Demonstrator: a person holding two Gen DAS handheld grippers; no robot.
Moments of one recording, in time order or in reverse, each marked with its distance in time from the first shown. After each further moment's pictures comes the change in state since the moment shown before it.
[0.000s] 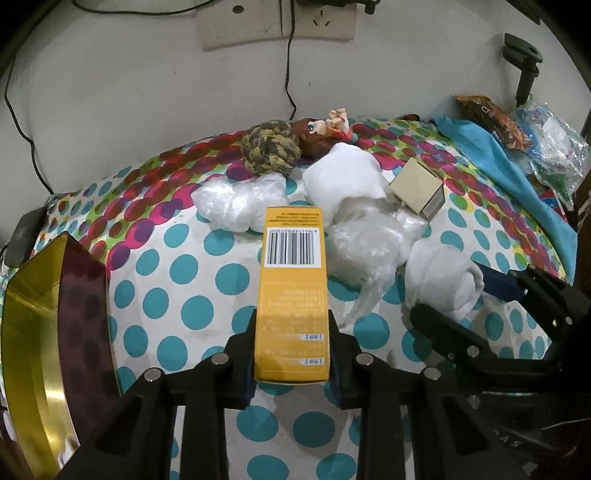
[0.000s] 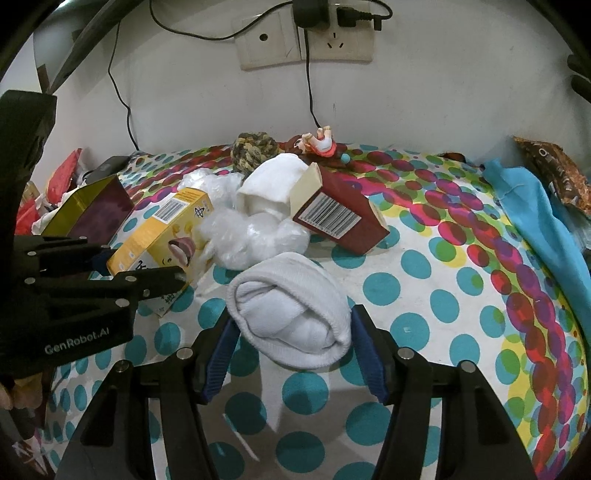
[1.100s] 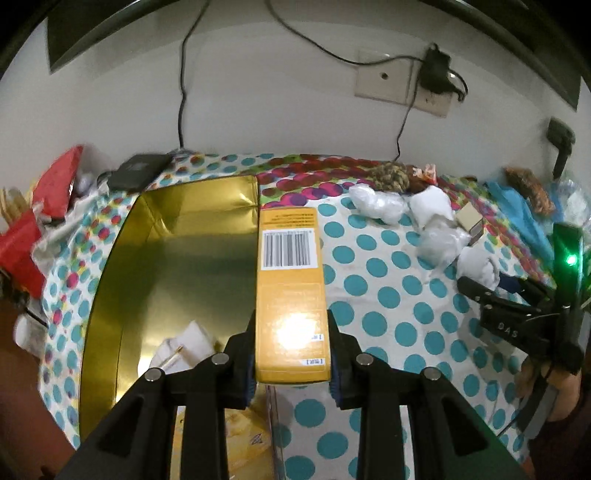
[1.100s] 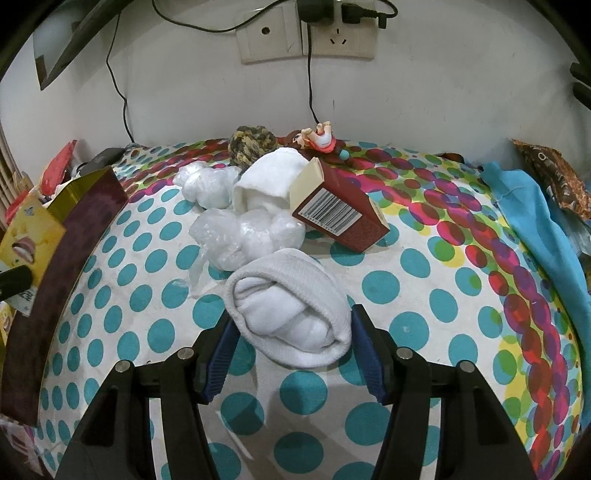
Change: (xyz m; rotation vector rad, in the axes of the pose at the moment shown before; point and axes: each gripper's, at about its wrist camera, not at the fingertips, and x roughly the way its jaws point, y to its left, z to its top) left arm -0.106 0.080 -0.083 -0.289 -0.130 0.121; right arm 0.006 0.006 0.000 -0.014 0.017 -0.031
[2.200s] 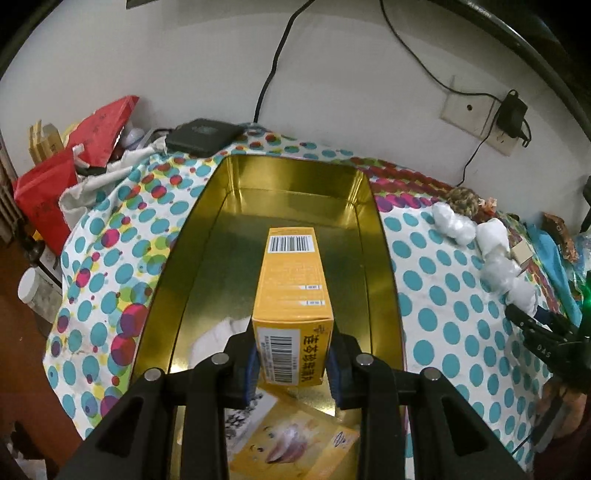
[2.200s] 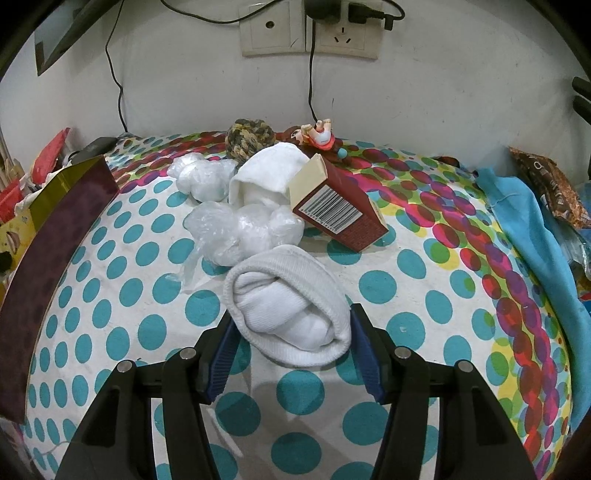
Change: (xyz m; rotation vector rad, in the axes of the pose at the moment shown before) left arm 0.008 0.085 -0.011 -0.166 -0.007 0.066; right arm 0.004 0.004 0.001 -0.024 0.015 -0.055
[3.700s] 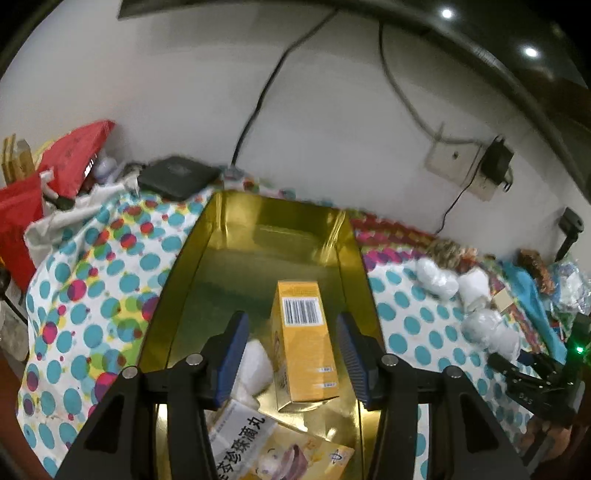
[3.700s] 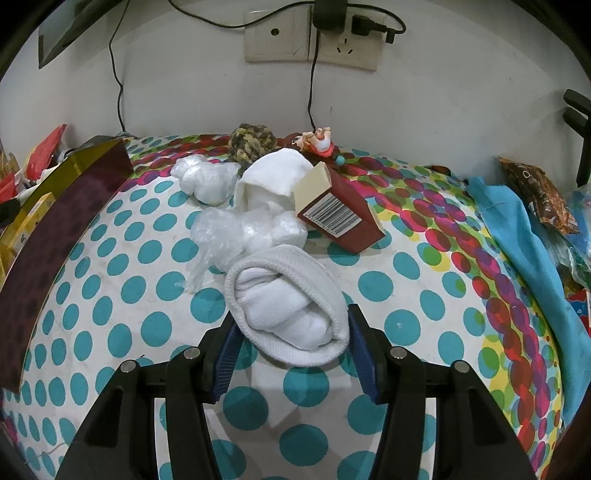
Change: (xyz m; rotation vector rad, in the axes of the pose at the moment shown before) left arm 0.021 0.015 0.038 0.001 -0.108 -0.147; right arm -0.010 0.007 -0.004 -0.016 -0.025 -0.055
